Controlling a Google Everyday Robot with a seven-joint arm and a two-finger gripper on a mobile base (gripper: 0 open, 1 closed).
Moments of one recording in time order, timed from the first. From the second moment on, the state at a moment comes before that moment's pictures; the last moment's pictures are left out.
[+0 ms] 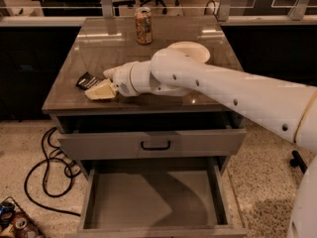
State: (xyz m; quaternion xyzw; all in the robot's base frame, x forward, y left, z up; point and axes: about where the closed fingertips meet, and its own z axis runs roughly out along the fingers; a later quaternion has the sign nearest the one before) arm 0.657 0.161 0.810 -0.46 0.70 0.28 0.46
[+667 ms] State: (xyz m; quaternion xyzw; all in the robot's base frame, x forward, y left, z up) arm 0.657 0.161 0.813 -0.46 0.70 0.28 0.46
